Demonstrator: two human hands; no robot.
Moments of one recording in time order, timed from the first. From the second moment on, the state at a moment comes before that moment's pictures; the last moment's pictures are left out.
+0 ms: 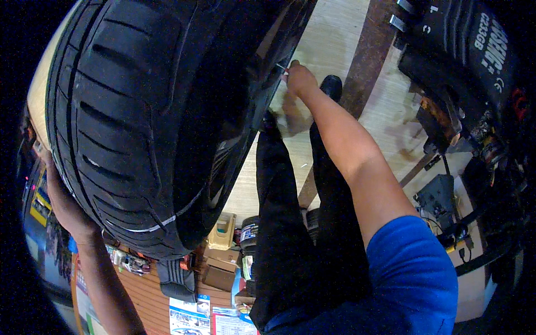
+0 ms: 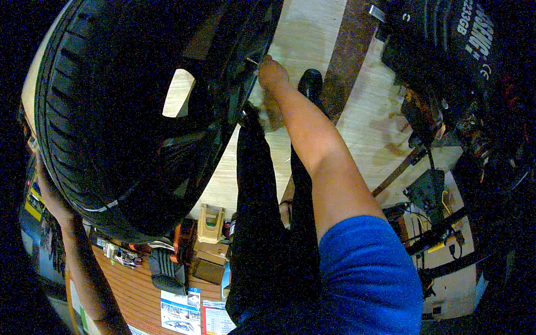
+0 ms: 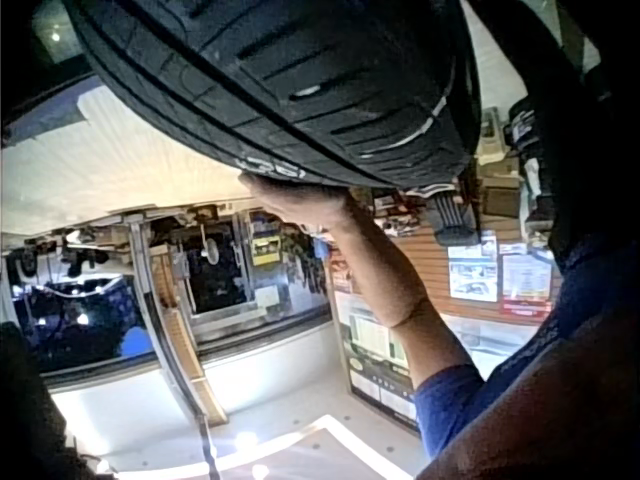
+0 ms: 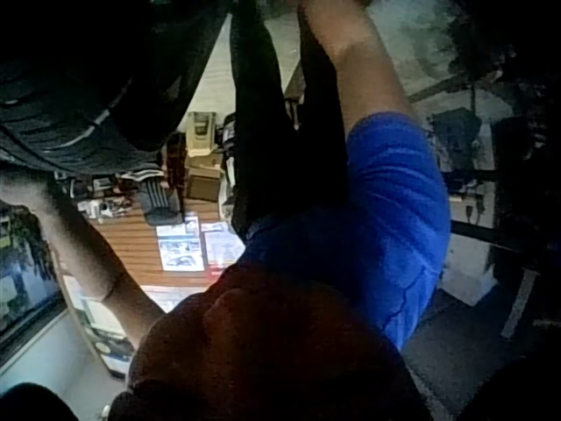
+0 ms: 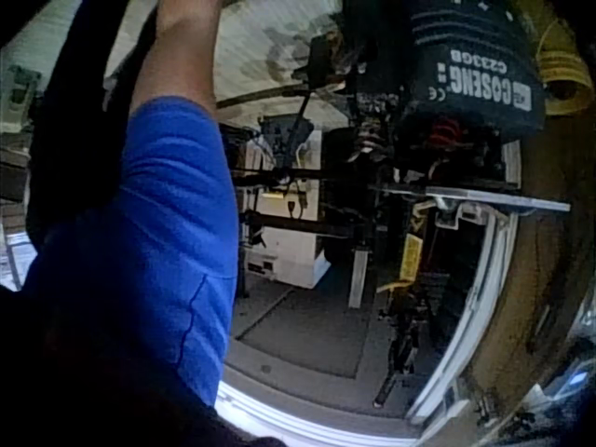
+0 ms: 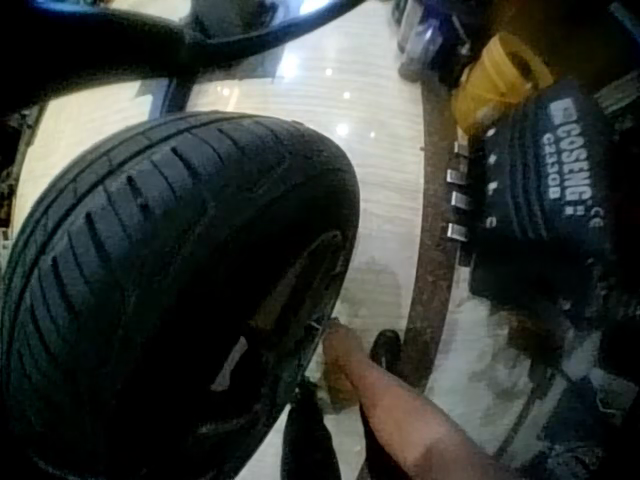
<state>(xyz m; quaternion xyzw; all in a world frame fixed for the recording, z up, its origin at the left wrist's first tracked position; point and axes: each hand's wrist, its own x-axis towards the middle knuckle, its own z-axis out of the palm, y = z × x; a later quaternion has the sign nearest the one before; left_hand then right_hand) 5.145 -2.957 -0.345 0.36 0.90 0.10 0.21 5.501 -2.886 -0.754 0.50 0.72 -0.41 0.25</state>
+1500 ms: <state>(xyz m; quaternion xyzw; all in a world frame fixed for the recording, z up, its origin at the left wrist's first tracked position) 5.146 -2.960 -0.343 0.47 0.88 0.00 0.11 5.506 -2.884 -0.747 0.42 0.80 -0.37 0.22</state>
